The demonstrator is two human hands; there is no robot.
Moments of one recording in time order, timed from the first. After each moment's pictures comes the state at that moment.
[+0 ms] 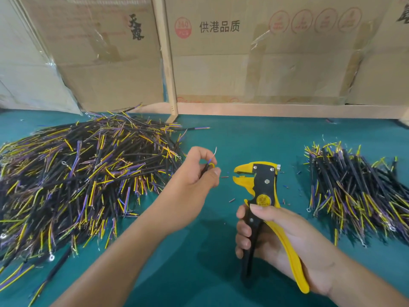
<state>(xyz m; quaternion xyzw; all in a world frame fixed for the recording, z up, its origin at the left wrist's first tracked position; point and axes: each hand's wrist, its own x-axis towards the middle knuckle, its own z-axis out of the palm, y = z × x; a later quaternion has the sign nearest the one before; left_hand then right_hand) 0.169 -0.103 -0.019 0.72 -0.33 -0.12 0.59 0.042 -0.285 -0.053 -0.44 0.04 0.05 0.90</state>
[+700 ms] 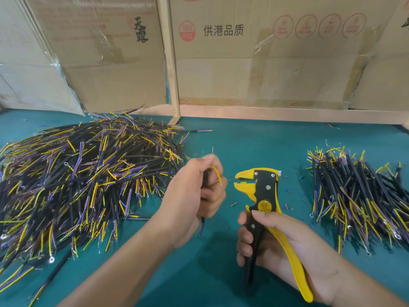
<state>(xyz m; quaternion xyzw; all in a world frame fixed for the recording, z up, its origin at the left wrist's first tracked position) 0.145 -0.110 0.004 0.58 -0.20 -0.25 0.75 0.049 -0.262 -0.050 -0.43 0.07 0.12 0.89</state>
